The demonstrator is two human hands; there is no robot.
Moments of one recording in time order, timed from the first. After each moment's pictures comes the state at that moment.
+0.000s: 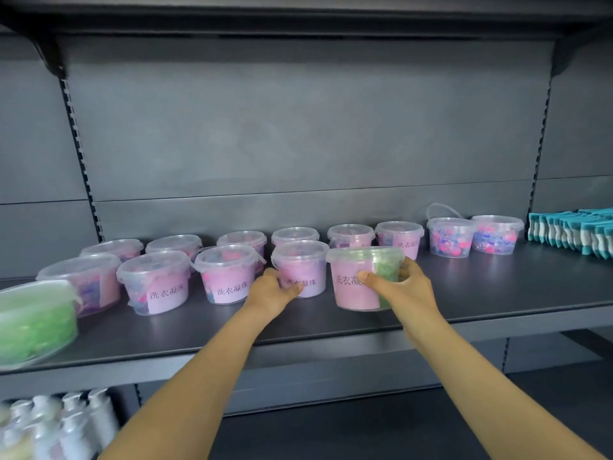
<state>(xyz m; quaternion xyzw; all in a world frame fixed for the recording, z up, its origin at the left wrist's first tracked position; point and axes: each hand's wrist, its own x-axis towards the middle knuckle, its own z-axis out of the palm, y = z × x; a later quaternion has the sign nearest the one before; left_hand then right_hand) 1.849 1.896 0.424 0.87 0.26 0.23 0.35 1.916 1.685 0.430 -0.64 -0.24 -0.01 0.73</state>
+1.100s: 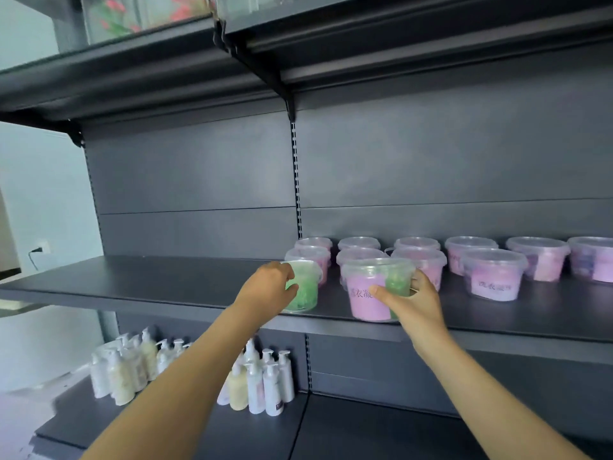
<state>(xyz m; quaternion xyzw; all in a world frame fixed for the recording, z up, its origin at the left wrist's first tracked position) 1.521 2.050 0.476 0.91 0.31 0.26 0.02 1.704 1.896 0.422 -0.66 -0.31 0.06 0.68</state>
